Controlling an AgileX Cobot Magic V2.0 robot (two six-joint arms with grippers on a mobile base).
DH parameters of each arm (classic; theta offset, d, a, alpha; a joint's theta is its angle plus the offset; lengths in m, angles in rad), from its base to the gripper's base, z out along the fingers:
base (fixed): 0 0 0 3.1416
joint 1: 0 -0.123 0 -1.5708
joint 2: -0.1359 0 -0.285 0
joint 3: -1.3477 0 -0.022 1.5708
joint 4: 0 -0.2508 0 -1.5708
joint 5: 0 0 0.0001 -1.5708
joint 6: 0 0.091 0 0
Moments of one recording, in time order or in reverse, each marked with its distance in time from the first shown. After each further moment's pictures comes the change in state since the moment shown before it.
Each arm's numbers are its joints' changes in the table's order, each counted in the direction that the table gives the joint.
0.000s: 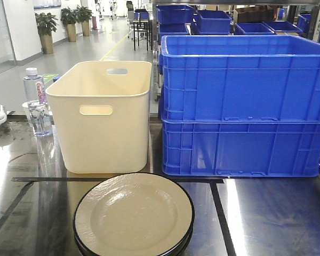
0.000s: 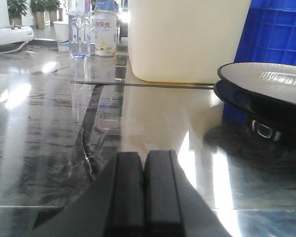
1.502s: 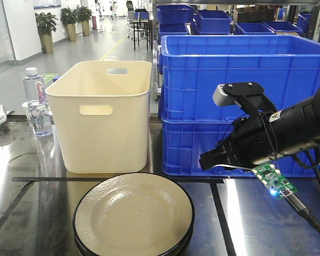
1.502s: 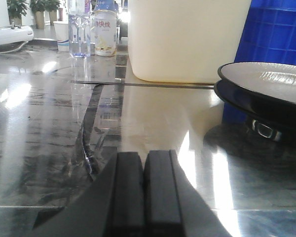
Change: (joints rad) left arm 0.000 0.000 0.000 0.000 0.000 0.000; right arm -0.255 -1.462 1.452 -0.621 -0.710 -0.495
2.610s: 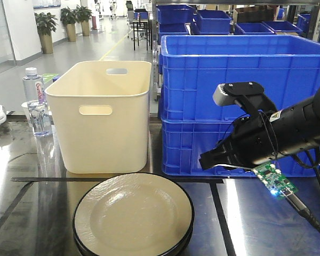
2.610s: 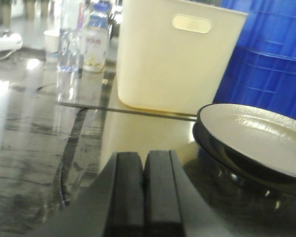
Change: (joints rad) left arm 0.031 -0.119 0.115 0.109 0.052 0.009; right arm 0.000 0.001 0.000 0.000 0.001 0.000
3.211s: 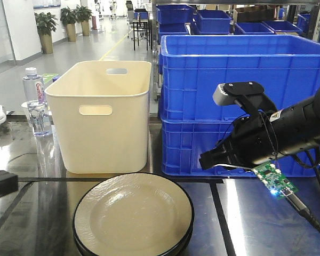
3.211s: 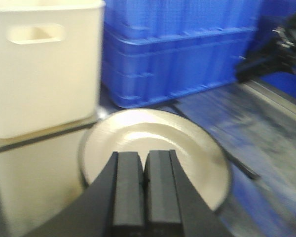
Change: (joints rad) left arm -0.113 -0.702 0.759 0.977 -0.579 1.059; right arm 0.000 0.000 0.000 0.000 0.001 0.000
